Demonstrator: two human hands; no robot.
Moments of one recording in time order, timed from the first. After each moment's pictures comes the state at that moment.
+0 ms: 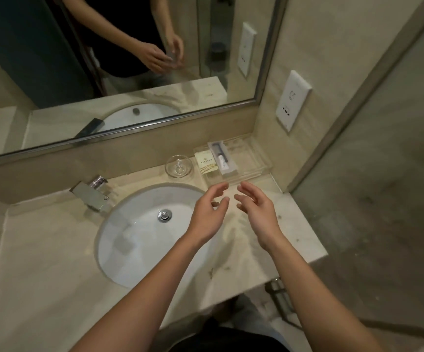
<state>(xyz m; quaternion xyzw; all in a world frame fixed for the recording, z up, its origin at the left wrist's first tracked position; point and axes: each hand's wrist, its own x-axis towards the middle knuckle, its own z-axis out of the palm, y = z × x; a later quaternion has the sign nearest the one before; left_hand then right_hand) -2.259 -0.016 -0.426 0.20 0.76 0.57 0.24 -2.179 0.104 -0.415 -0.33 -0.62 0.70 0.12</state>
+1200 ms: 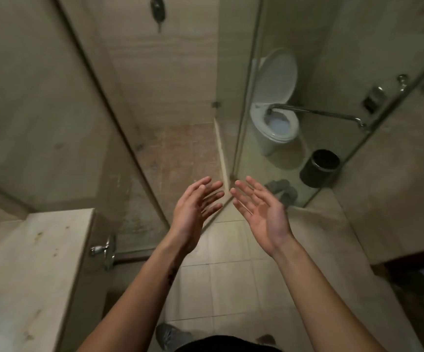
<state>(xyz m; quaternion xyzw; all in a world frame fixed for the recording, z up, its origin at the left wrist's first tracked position) -1.733 0.001 -0.352 0.31 0.40 0.44 0.74 -1.577 -0.054 -0.344 -0.42 -0.11 0.61 0.66</state>
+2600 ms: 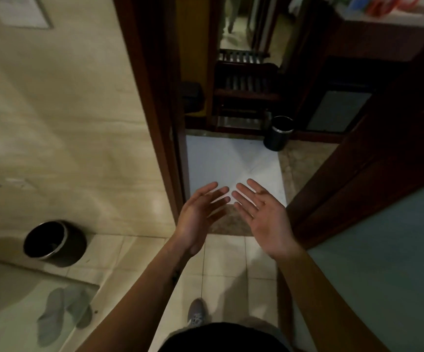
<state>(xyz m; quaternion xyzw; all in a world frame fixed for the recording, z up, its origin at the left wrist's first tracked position) -0.927 -0.298 -0.359 0.48 0.07 -0.22 0.85 -0.953 -0.460 -0.350 -0.44 0.20 0.05 0.87</state>
